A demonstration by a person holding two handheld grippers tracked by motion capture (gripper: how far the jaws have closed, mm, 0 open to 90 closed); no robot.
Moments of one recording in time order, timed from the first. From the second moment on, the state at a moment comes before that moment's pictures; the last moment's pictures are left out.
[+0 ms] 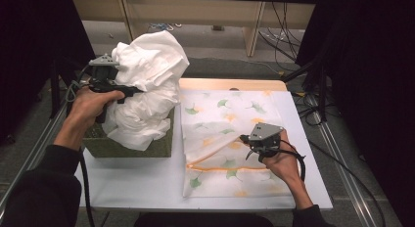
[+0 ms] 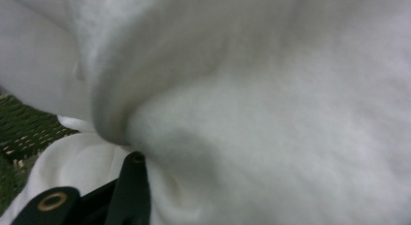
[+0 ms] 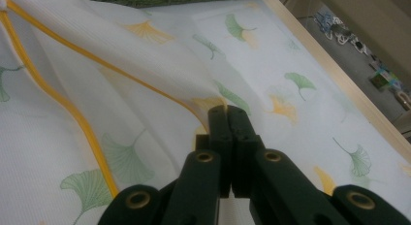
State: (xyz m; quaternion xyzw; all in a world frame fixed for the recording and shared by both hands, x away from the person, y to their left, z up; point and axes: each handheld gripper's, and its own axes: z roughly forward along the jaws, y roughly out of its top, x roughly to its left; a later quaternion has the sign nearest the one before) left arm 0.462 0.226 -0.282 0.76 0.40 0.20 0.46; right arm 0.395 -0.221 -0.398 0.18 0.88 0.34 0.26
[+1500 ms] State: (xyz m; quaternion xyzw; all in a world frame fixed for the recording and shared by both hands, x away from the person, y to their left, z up) left arm 0.320 0.064 -0.384 0.87 0.18 -0.09 0.44; right arm 0.412 -0.240 -0.386 0.21 0.86 0.38 0.26
